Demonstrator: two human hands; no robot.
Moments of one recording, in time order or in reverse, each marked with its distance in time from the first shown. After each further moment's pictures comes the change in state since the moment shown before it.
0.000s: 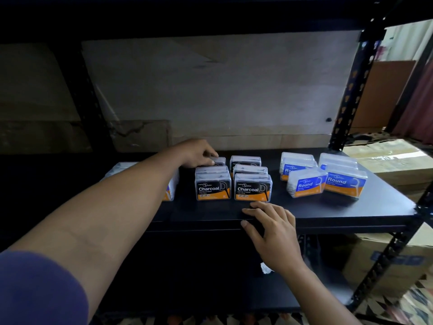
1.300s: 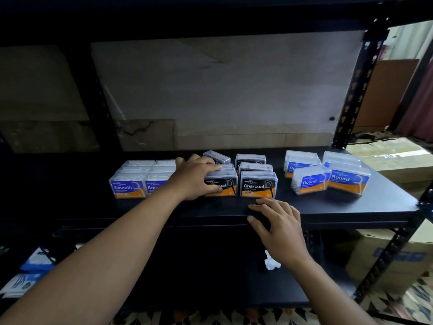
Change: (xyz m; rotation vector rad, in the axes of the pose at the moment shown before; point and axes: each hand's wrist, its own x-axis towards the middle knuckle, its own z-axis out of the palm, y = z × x) left_hand -0.078 0.017 0.050 0.192 0.318 0.004; right_hand 0.002 -0.002 -0.004 -0.007 -0.013 0.002
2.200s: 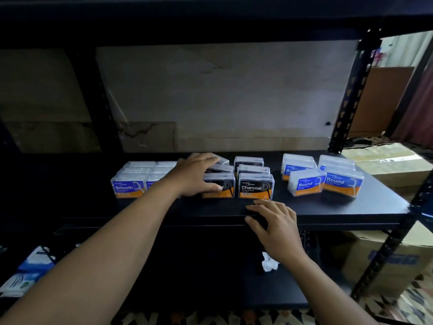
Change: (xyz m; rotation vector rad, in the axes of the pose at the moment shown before) left_hand -0.001 0.000 -0.019 -0.129 -0.081 0.004; right_hand 0.003 0.001 -0.002 0.008 -0.027 0.017
